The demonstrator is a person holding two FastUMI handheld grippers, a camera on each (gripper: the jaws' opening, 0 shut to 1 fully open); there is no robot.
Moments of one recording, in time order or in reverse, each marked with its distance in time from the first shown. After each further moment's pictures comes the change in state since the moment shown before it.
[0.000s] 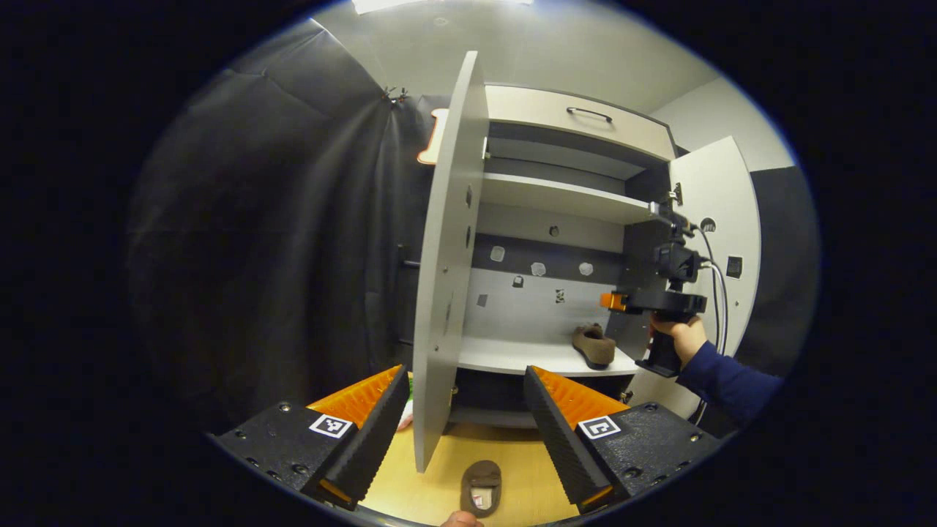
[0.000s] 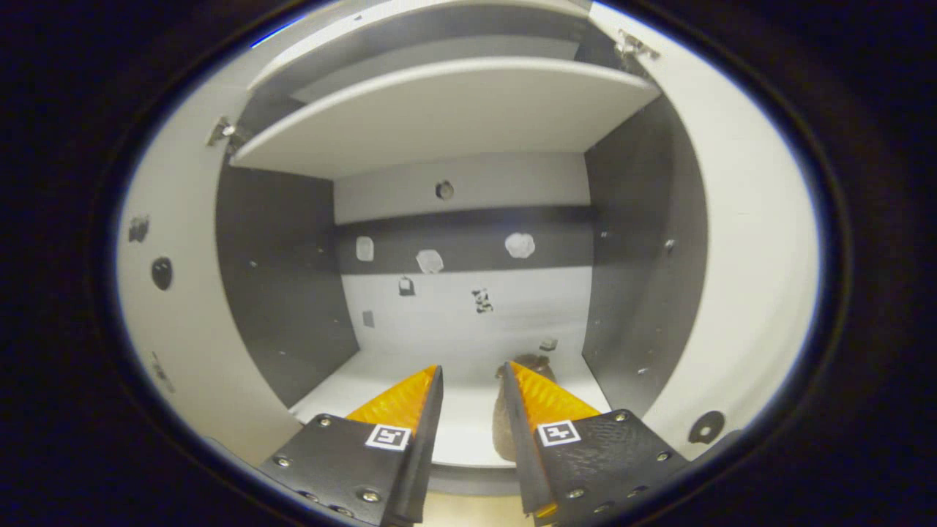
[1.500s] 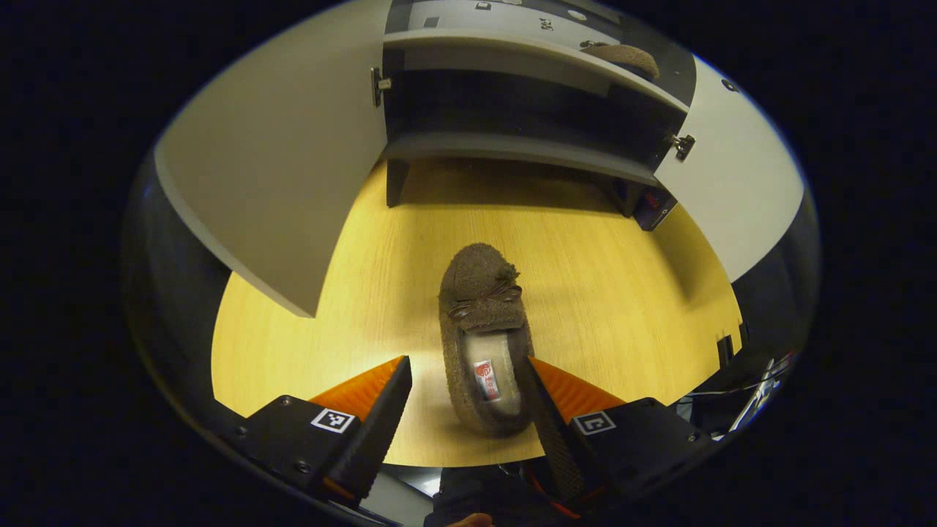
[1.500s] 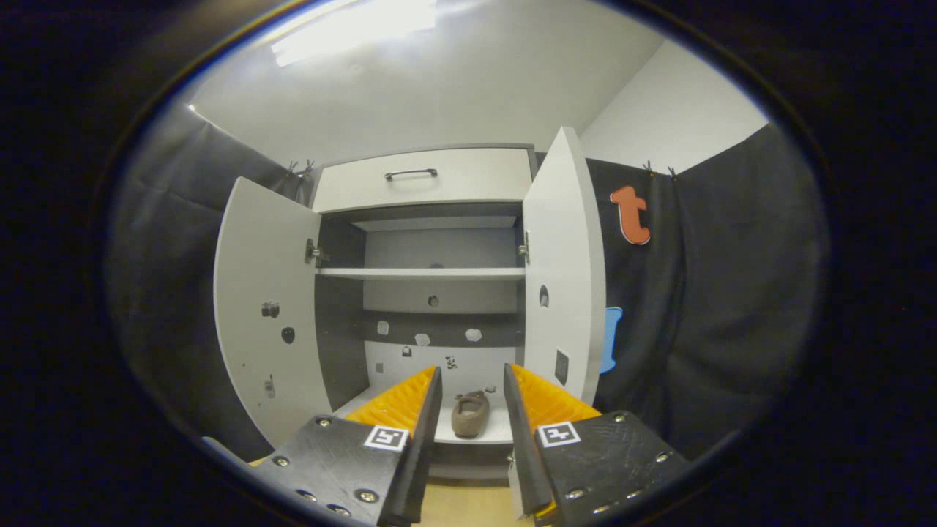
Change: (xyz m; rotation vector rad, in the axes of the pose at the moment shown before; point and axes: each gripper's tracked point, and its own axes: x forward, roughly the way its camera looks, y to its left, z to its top) left arm 0.041 0.006 -0.402 0.079 0.944 -0.115; right arm -0.291 -0.049 0.104 -0.052 -0.254 -0.106
